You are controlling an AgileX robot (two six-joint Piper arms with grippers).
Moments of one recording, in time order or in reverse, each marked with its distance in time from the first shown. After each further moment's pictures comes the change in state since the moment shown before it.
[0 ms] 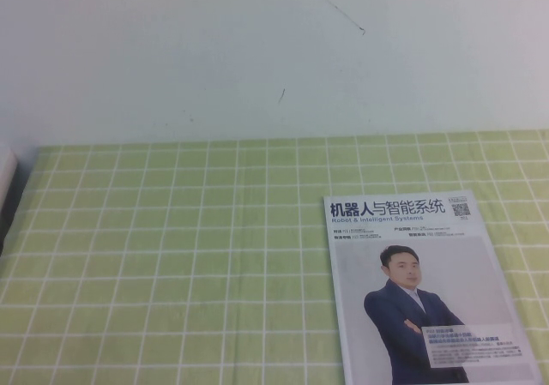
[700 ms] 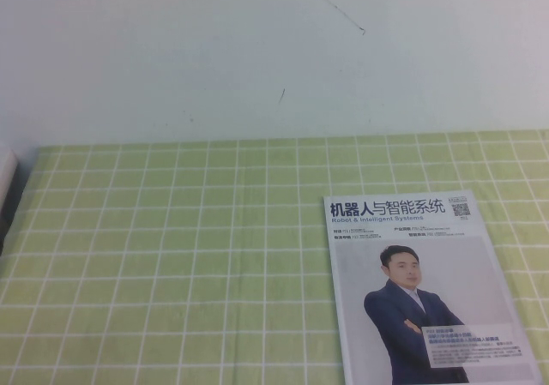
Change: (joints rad) right arm 0.000 0.000 0.000 0.000 0.000 0.000; left arm 0.000 0.000 0.000 0.005 0.002 0.000
